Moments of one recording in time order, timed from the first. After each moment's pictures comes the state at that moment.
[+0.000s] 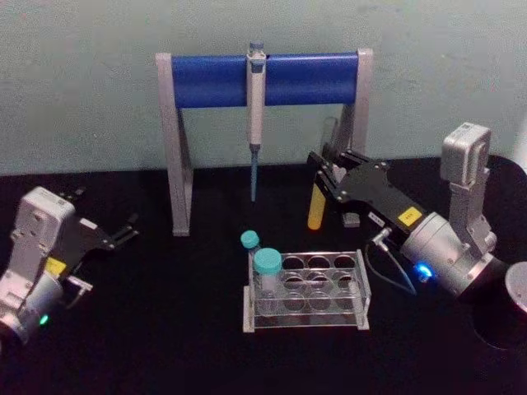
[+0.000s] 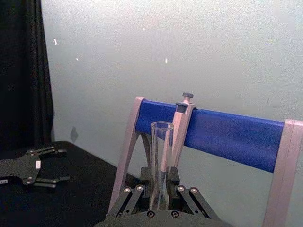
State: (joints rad) left arm -0.20 0.60 0.45 -1.41 -0.25 -0.12 0.03; right arm 0.28 0.34 -0.35 -1.42 0.42 -0.19 0.46
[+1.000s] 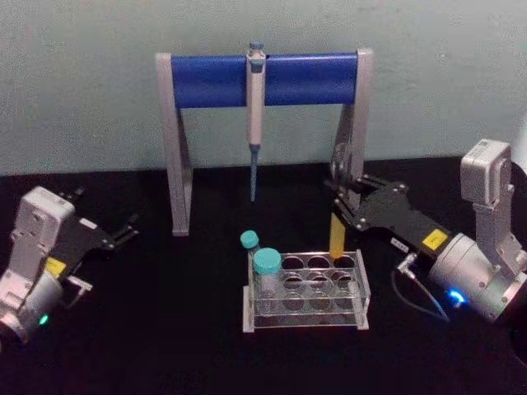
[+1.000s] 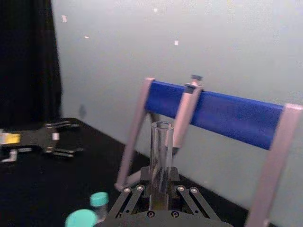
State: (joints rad) left arm -0.20 0.60 0.45 -1.41 -0.25 -0.12 0.03; right arm 0.16 0.43 -0.31 -1.60 0.39 -0.07 0.46
